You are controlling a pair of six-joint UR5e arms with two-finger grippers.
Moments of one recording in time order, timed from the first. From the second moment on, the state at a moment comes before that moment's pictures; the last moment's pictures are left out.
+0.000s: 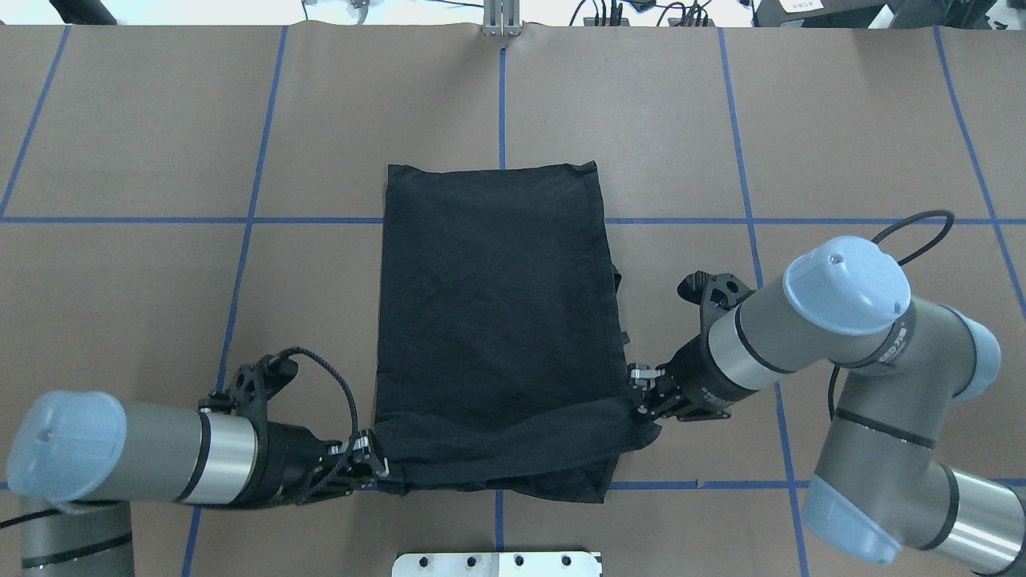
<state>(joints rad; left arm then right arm) -0.31 -1.72 -2.00 -2.49 -1.88 -1.91 0.54 -1.34 2.00 -1.20 2.19 1.55</state>
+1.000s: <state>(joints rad) -0.80 -2.07 -1.55 -2.37 -2.04 -1.60 0.79 -0.98 1.54 -1.13 2.11 1.49</state>
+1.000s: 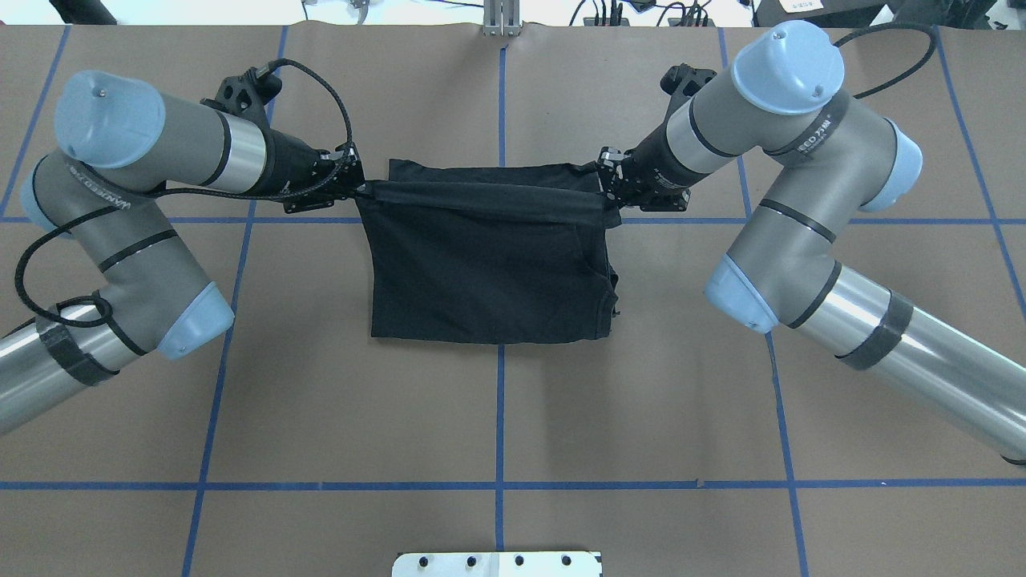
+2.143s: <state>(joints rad) -0.82 -2.19 -1.38 -2.42 -1.98 -1.66 0.81 -0.92 1.39 -1.00 2.07 1.50</state>
